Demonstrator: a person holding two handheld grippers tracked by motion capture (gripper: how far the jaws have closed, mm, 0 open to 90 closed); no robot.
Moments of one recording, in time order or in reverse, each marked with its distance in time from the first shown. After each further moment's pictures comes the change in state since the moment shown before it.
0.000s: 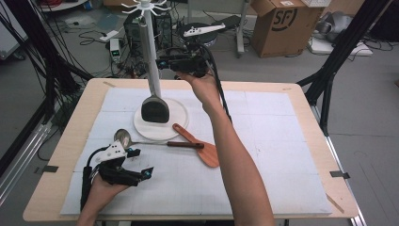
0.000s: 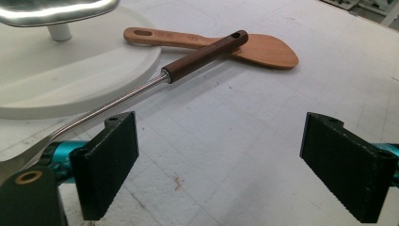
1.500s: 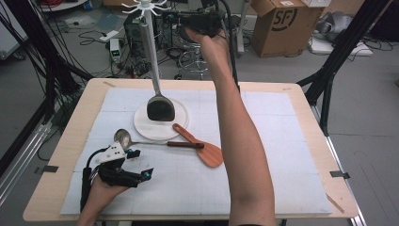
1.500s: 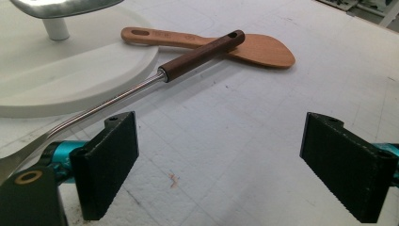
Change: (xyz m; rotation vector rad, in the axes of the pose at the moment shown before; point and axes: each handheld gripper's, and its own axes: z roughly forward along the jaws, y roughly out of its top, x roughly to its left) left arm -0.003 -0.001 -0.002 -0.001 -0.001 0.004; right arm -0.005 0.083 -0.039 -0.160 0.048 -0.069
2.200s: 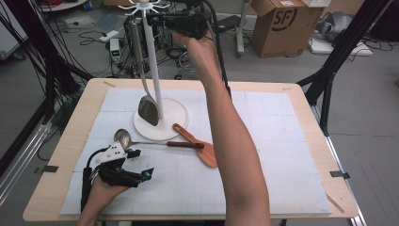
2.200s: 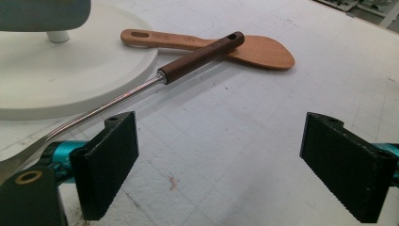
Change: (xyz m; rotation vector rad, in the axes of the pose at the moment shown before) left arm -0.001 0.001 0.000 0.000 -0.002 0.003; right arm 0.019 0.002 0.025 0.018 0.040 -0.039
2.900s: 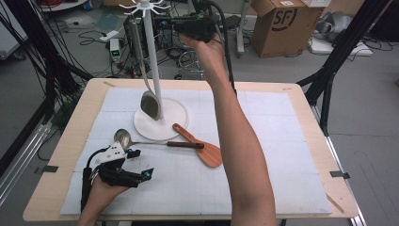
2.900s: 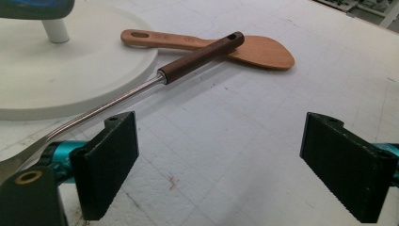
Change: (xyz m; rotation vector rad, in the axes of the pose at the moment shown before) left arm -0.001 0.000 0.000 -0.004 0.004 0.000; right arm -0.006 -0.008 -0.018 0.017 0.004 0.011
